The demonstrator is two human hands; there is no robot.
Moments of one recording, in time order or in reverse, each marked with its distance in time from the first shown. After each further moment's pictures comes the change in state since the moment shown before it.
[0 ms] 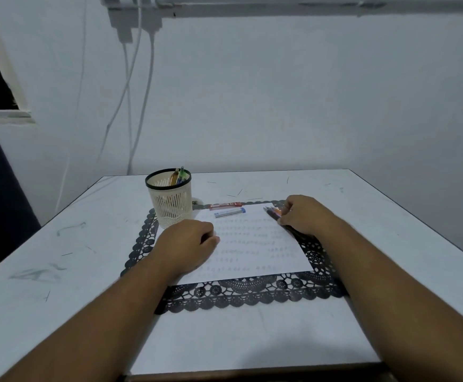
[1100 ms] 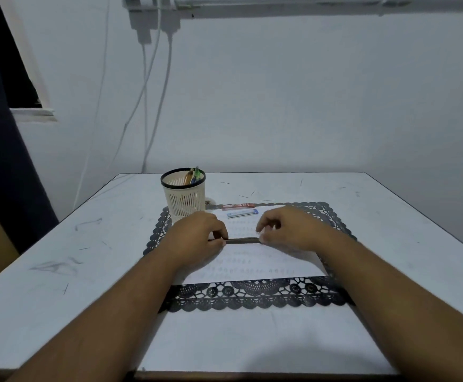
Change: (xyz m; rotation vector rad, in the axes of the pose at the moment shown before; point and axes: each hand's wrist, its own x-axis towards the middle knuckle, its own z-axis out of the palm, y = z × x) left_hand -0.001 -0.005 -0.017 -0.015 0.015 0.090; right_hand -0.025 -0.032 0.022 0.091 -0.190 -0.423
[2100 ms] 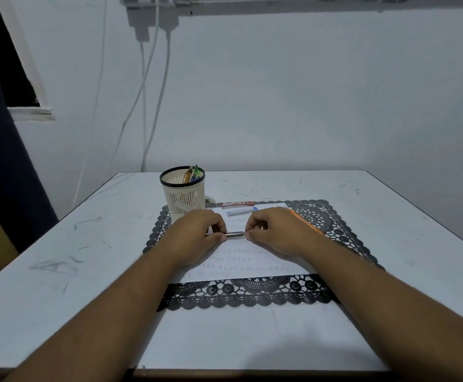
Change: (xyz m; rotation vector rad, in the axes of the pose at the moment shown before) left_hand 0.006 -0.007 0.004 -0.126 0.021 -0.013; right_hand 0.001 -0.018 0.019 0.048 0.077 -0.069
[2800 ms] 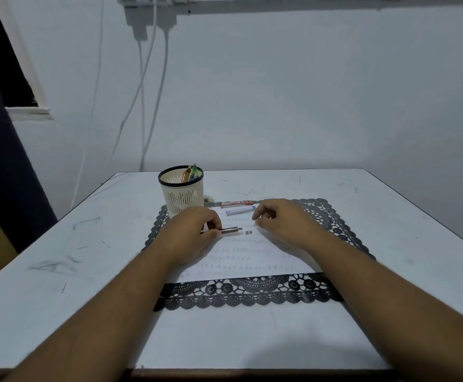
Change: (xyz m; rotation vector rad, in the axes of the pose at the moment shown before) left_hand -0.004 0.001 -0.003 -0.023 0.025 -0.067; right_hand 0.002 0.011 -0.004 0.183 0.134 0.108
